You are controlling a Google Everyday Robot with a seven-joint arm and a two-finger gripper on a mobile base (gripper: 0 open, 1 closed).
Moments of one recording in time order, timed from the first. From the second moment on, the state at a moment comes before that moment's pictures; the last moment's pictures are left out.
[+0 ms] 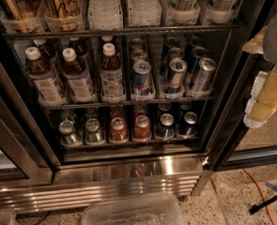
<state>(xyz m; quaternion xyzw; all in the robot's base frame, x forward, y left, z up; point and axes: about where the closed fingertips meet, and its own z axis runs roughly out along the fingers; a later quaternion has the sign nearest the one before) 0.438 -0.217 0.976 -0.60 0.78 -0.03 0.16</state>
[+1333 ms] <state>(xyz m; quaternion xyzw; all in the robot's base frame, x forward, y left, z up) 0.422 -0.153 0.924 -0.53 0.79 0.11 0.28</state>
